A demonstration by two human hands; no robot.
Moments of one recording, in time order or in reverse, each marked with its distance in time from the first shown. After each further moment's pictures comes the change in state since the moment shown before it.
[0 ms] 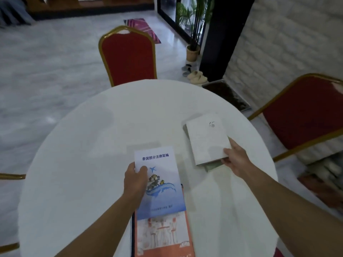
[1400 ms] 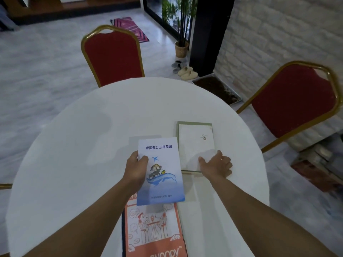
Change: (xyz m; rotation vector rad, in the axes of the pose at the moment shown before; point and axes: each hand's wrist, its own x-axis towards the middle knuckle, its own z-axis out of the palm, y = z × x) left_hand -0.002 0.026 0.041 -0.072 -0.190 -0.009; right_hand -0.025 0.063 0.021 -0.903 0.397 0.039
